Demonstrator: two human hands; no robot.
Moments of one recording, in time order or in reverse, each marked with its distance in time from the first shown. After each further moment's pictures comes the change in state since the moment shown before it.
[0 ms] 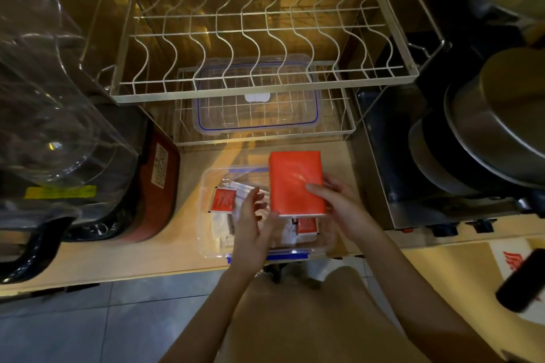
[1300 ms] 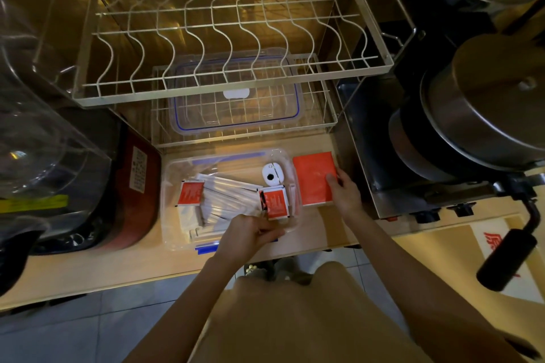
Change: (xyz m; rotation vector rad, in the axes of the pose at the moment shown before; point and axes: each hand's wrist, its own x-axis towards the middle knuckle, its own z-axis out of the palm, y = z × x) left_hand 0.021 -0.025 0.003 0.619 -0.422 0.160; right_hand 0.030 0.023 -0.039 -0.412 0.443 0.002
